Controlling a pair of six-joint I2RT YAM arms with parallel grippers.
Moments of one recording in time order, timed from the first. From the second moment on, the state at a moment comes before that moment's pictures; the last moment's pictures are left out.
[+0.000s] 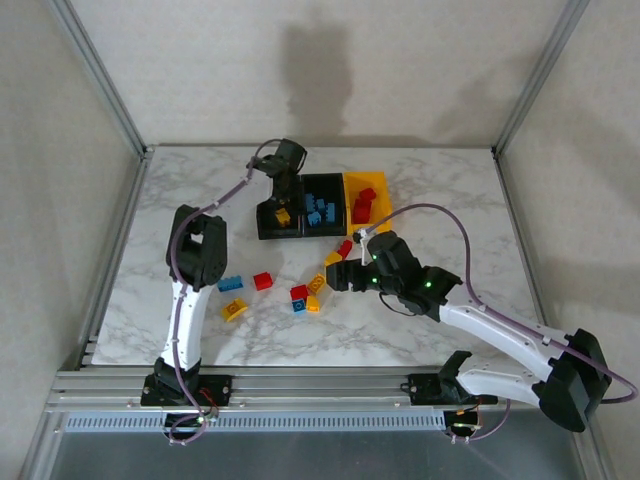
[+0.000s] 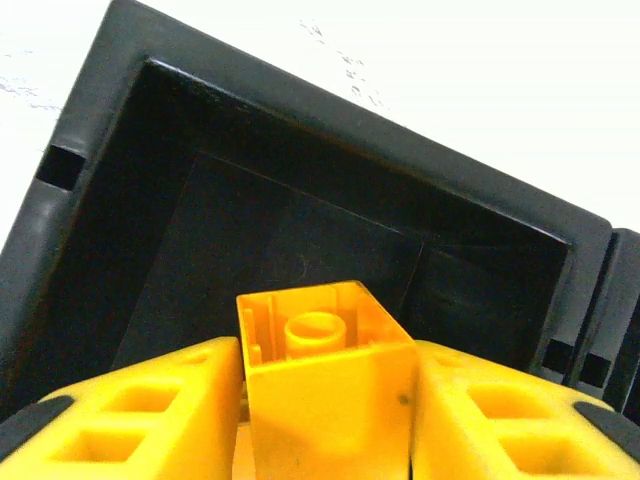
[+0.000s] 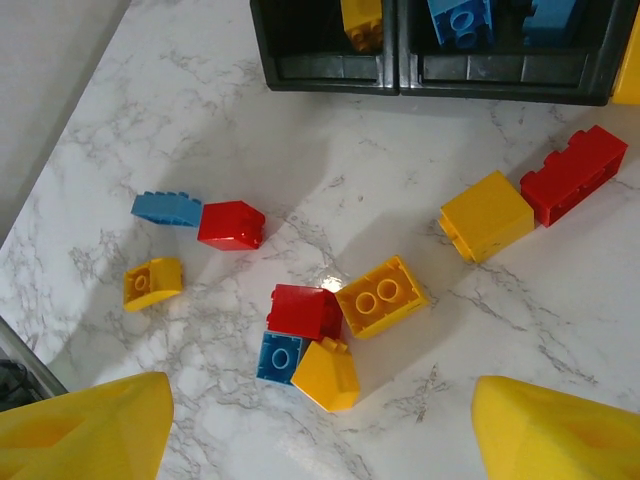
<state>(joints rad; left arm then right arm) -0.41 2.26 1.94 -0.75 -0.27 -0.86 0.84 1.10 0.78 -0.34 -0.07 0.56</state>
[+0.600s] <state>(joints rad) -0.46 1.89 1.64 -0.74 -0.24 -0.82 0.82 1.09 0.78 -0.34 -0.08 0.54</state>
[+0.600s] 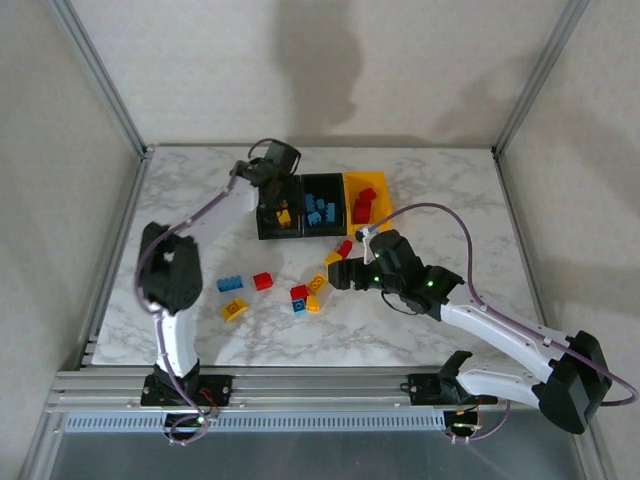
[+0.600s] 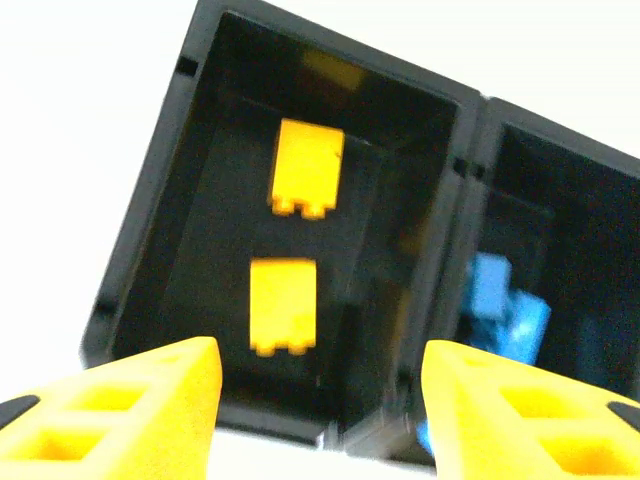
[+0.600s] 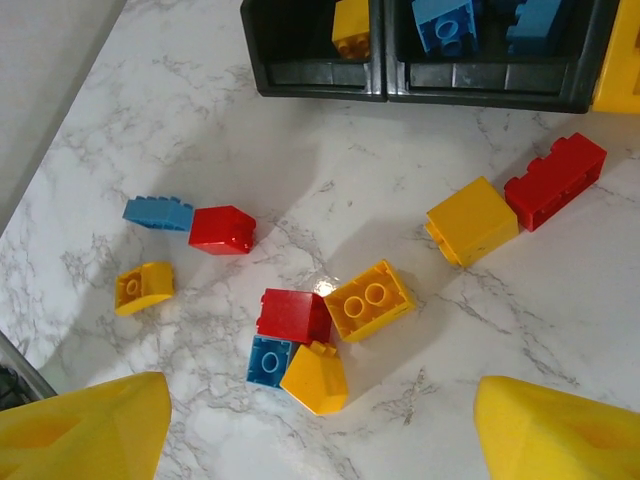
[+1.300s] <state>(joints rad) -0.48 1.01 0.73 -0.74 -0.21 -0.97 0.96 1.30 0.83 -0.25 -0.21 0.30</state>
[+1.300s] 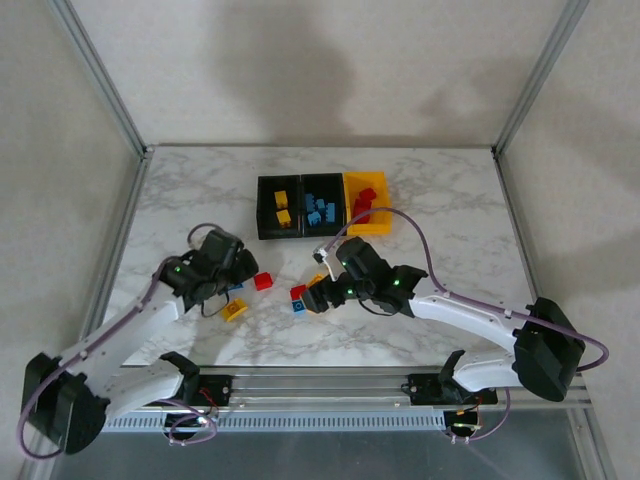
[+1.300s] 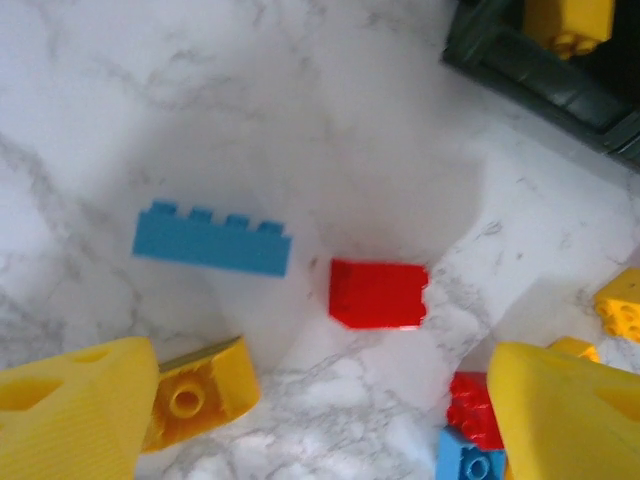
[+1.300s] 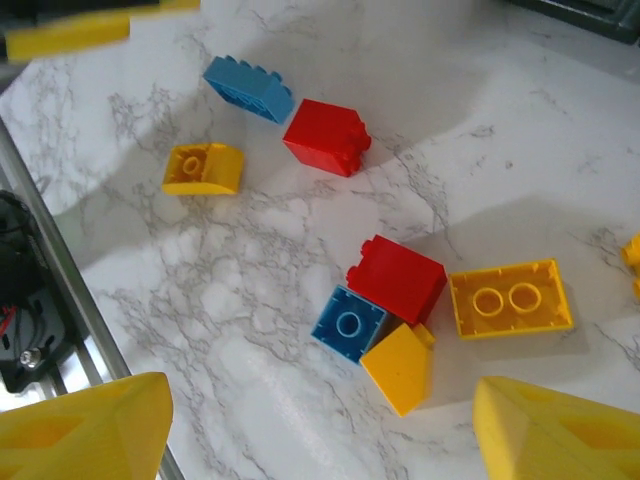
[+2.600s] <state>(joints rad) -0.49 1.25 0.54 -0.66 -0.19 -1.06 1.02 1.33 0.83 -0.21 -0.16 0.30</state>
